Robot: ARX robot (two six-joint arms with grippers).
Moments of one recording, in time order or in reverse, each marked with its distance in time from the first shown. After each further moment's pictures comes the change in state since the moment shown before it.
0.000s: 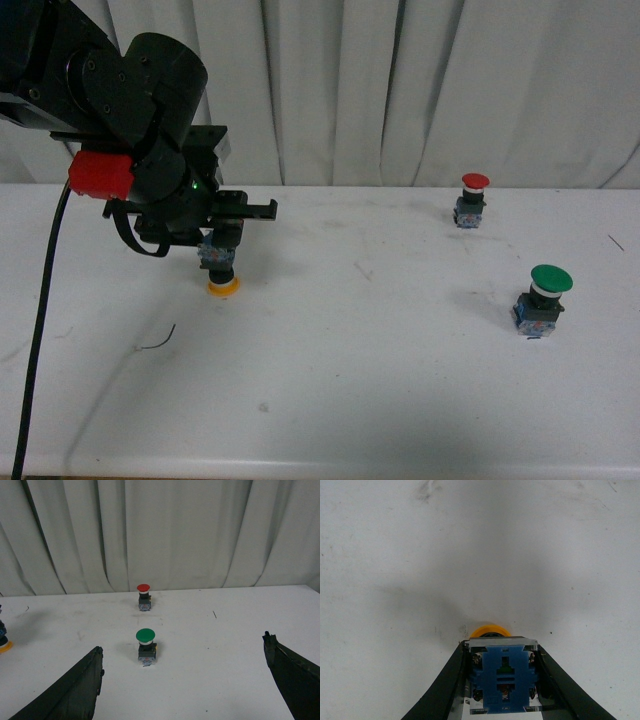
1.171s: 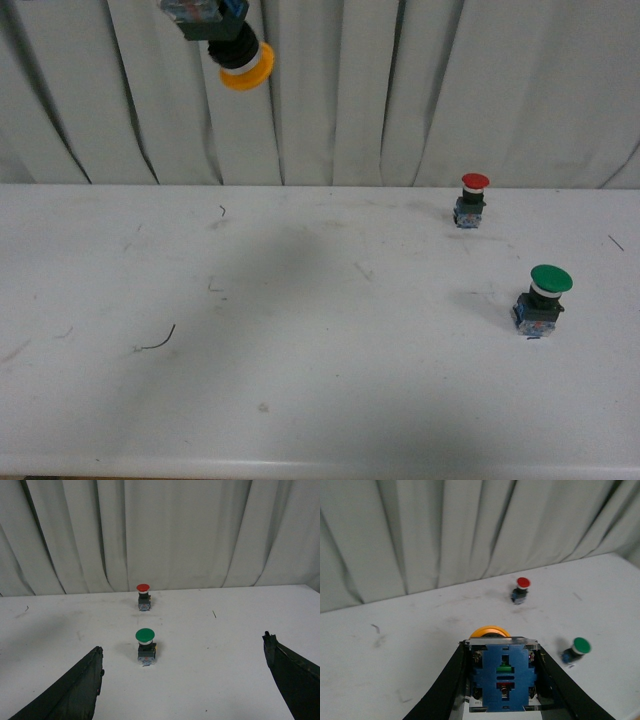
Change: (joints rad) left arm -0.139 -0.914 -0.618 0.369 0.159 0.045; right arm 0.000 0.000 0.000 0.000 0.000 0.000
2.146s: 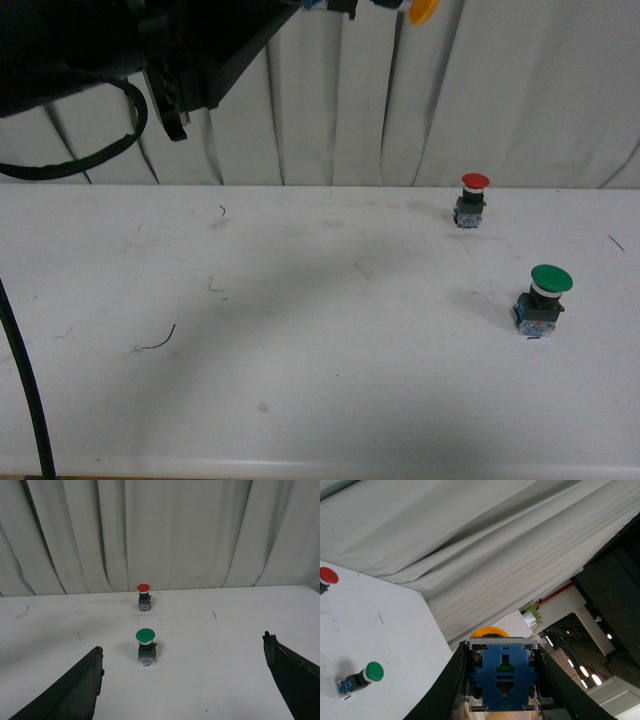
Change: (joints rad) left arm 0.077 0.378 -0.188 1.131 0.551 -1.106; right arm 0.000 0.000 0.000 0.000 0.000 0.000
